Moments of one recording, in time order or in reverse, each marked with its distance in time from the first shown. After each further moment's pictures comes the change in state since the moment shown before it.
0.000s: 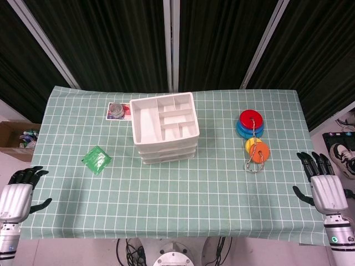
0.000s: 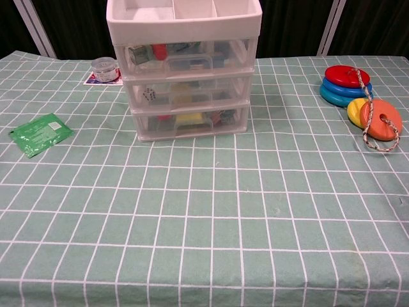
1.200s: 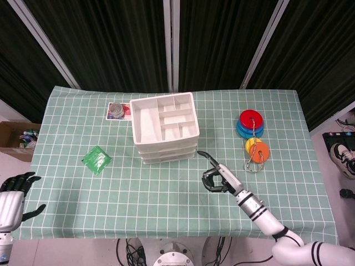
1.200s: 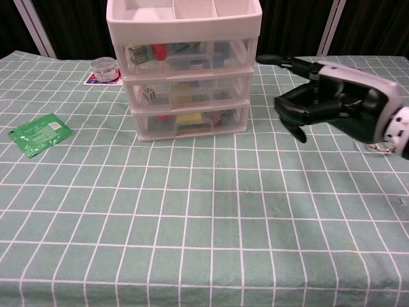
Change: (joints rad) left arm 0.055 0.021 0.026 -0.011 0.025 0.065 -0.029; right arm 0.439 -0.377 0.071 0.026 -0.020 -0.493 1.015
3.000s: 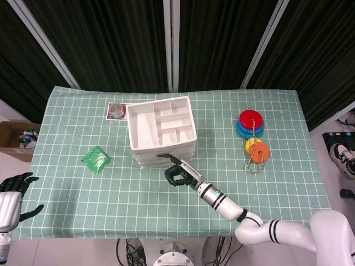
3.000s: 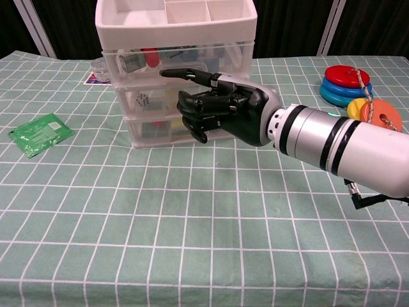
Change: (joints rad) left arm 0.007 -0.012 -0.007 0.050 0.002 -0.008 -0.046; right arm 0.237 -0.236 0.052 0.179 0.078 -0.127 0.278
